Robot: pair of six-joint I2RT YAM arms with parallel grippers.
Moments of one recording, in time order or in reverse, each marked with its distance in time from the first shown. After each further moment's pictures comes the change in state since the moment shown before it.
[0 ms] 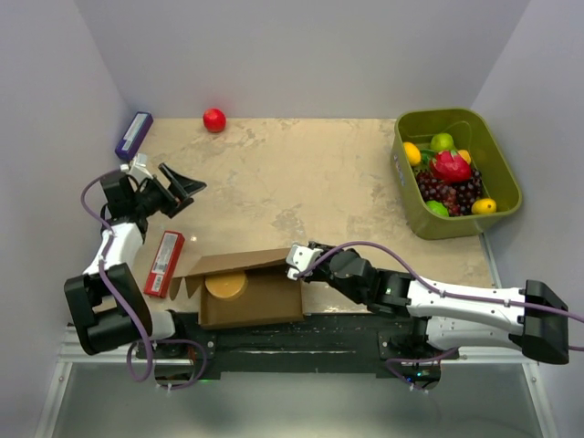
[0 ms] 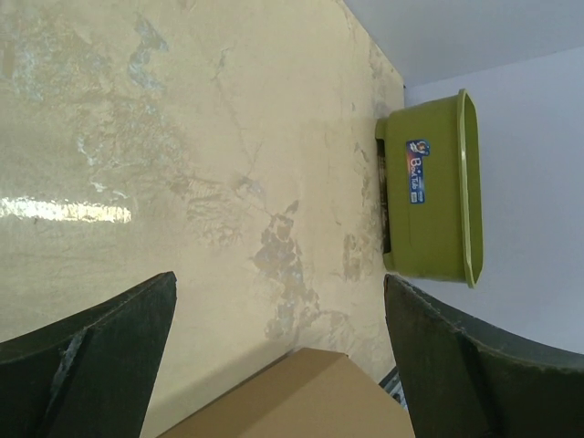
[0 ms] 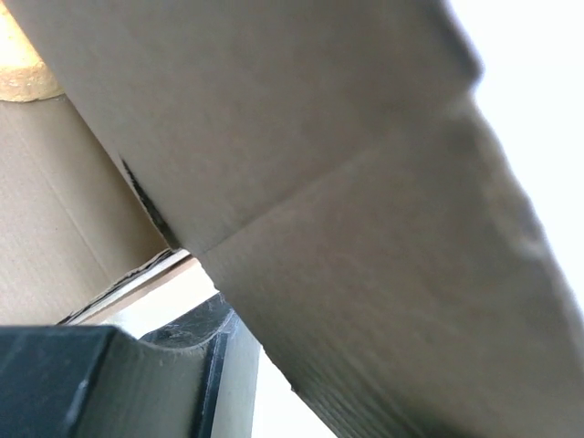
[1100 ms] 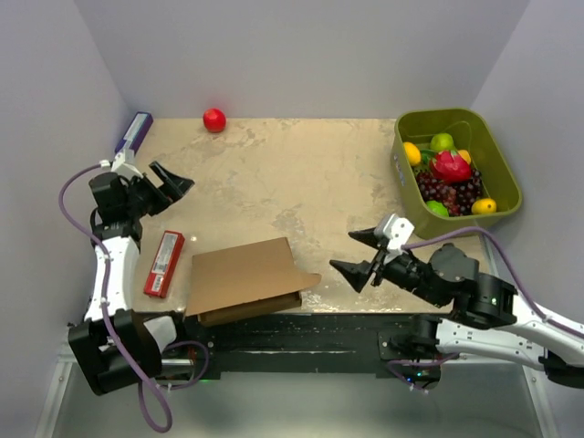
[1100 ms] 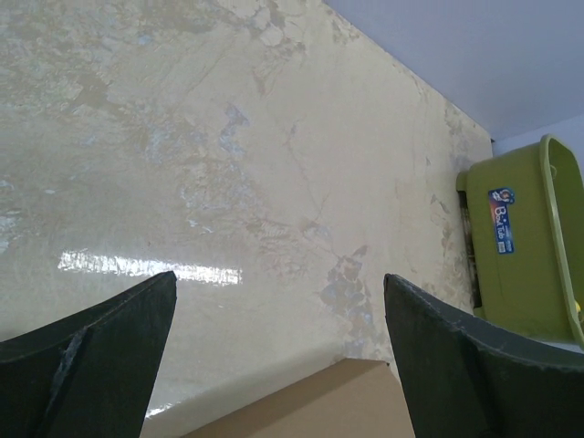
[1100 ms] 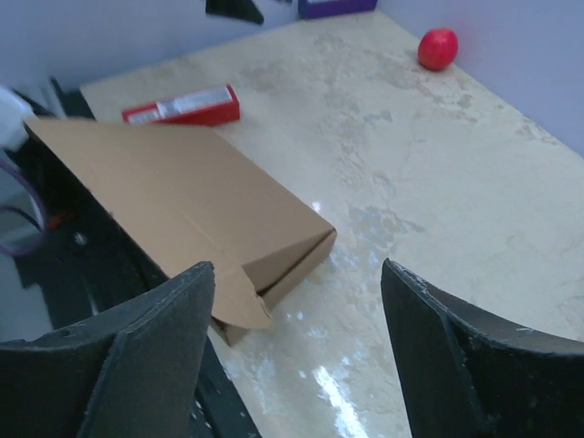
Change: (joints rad) left arm 0.000 -0.214 0.056 -0.208 -0.266 0.177; right arm 0.013 -0.461 0.270 -0.489 -0.149 0.455
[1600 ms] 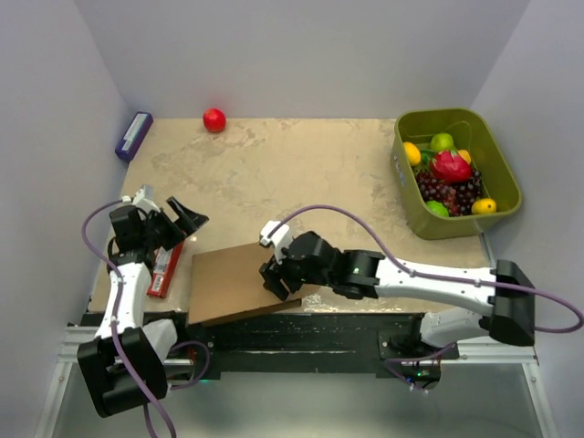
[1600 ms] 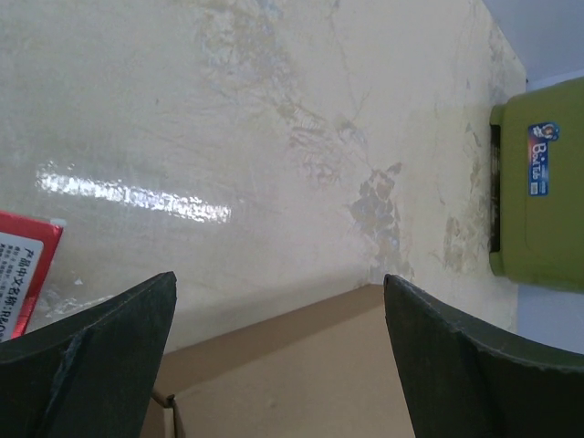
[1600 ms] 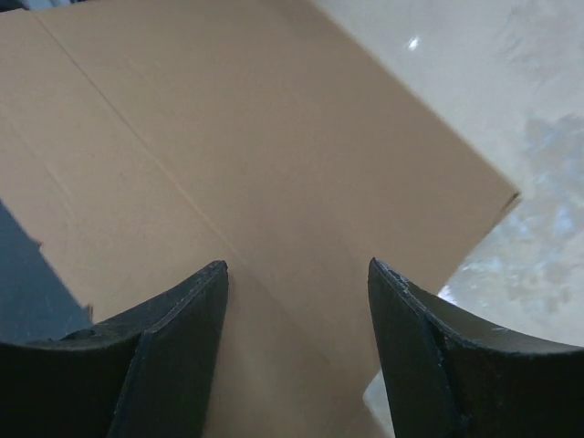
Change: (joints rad) left arm -0.013 -0.148 -0.284 -0.022 0.016 0.003; right arm 0.000 0.702 0.099 0.178 -0.170 0.240
